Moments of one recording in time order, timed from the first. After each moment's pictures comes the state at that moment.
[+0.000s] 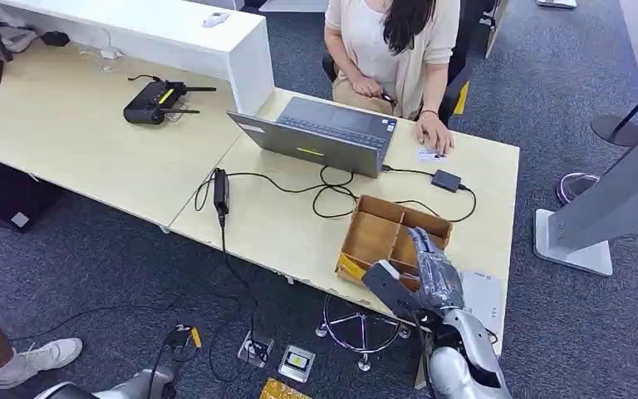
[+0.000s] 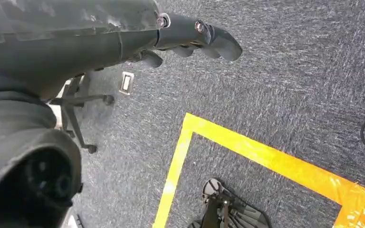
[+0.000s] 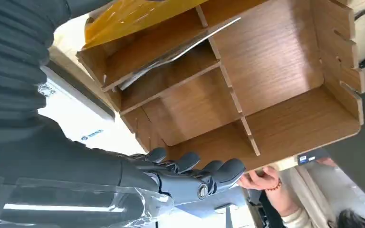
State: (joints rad) left arm -0.11 0.17 -0.11 -0.15 0.36 0.16 0.12; right arm -0.61 0.23 0.63 -0.59 0.76 -0.28 -0.14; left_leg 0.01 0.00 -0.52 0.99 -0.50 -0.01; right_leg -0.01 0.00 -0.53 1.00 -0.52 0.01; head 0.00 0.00
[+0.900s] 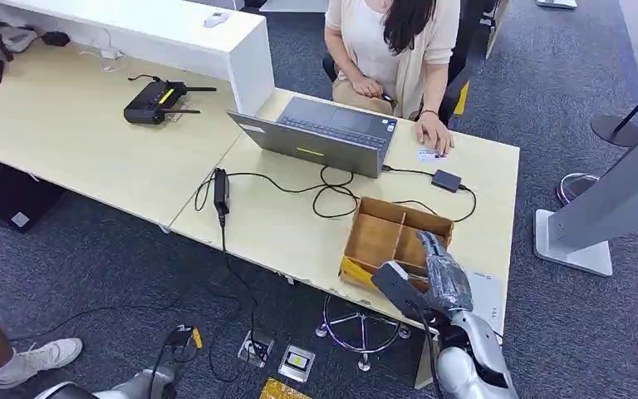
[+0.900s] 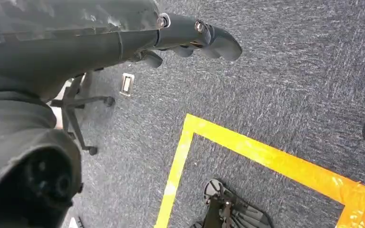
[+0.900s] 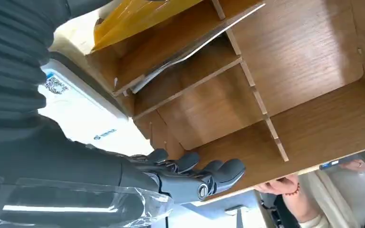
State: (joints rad) left arm -0.10 0.17 -0.13 -0.15 0.37 0.16 0.12; right arm -0.63 0.21 0.63 -0.53 0.74 -0.29 -0.14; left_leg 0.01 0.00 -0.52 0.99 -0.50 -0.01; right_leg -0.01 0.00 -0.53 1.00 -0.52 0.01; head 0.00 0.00
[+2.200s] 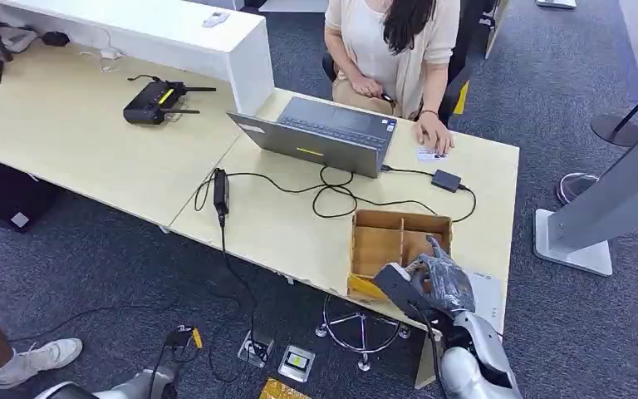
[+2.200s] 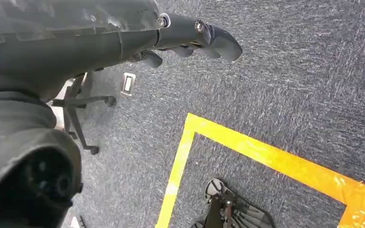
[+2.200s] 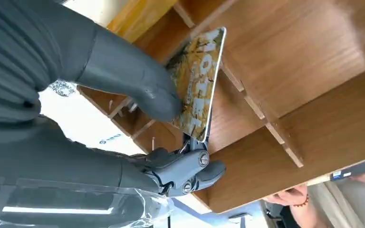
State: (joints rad) left arm -0.11 0.17 -0.13 -0.15 0.38 0.16 0.12; right arm -0.63 0.20 0.63 -0.53 0.74 -0.25 -0.13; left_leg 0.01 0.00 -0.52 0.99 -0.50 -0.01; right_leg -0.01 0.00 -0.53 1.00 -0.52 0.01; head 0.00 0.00
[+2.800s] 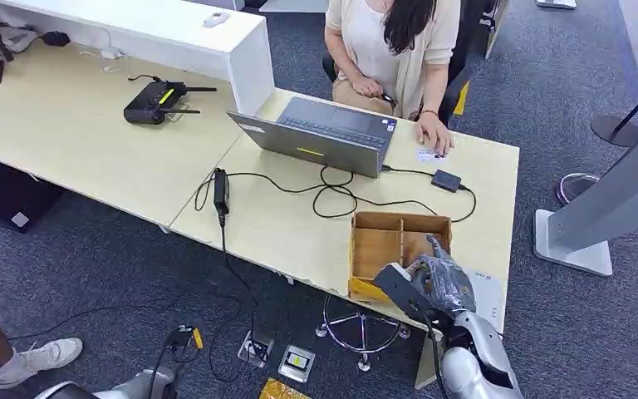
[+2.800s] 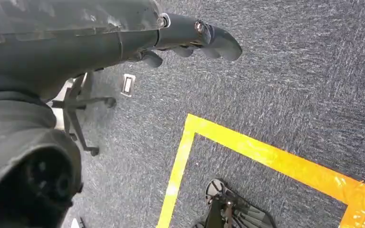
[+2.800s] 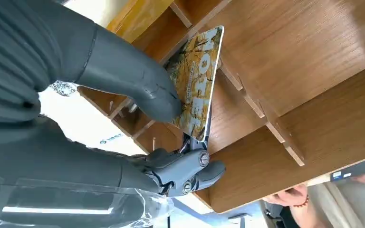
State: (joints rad) left arm -0.11 0.17 -0.14 -0.15 0.38 0.16 0.12; right arm -0.63 0.20 0.63 -0.53 0.74 -0.24 -0.13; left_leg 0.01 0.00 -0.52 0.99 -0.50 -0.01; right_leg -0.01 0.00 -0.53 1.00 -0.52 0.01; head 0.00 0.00
